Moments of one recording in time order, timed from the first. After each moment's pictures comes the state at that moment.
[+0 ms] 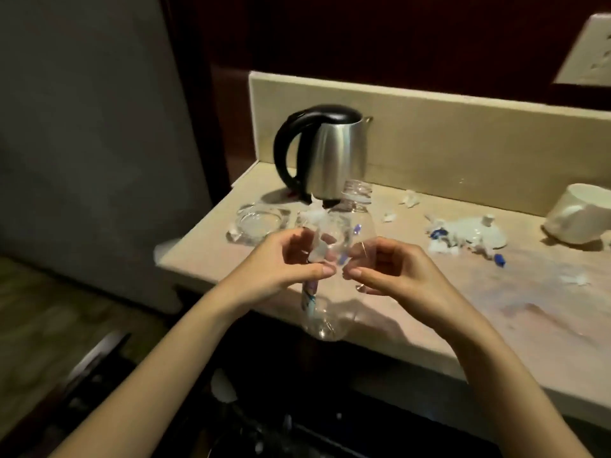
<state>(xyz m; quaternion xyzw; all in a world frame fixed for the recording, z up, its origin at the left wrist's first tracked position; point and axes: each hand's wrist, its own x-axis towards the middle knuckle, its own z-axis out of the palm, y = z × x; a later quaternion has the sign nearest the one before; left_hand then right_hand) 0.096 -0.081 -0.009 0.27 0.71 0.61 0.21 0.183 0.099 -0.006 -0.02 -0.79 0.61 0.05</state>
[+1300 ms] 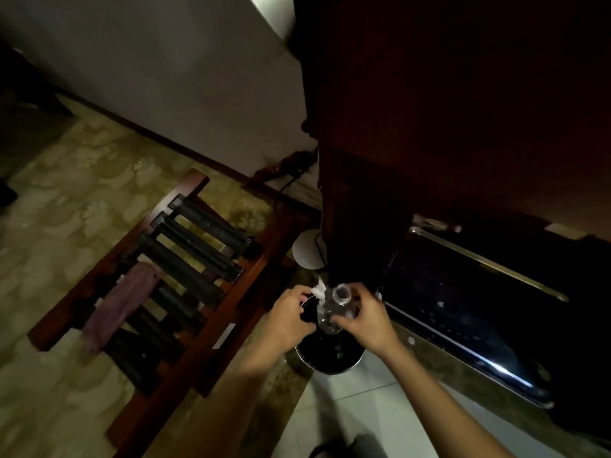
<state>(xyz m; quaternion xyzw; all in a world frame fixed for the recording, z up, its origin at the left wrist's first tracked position) 0.127 -0.293 -0.524 0.00 0.90 0.32 0.29 0.156 -0.122 -0.558 -0.10 -0.85 0.49 -0.15</state>
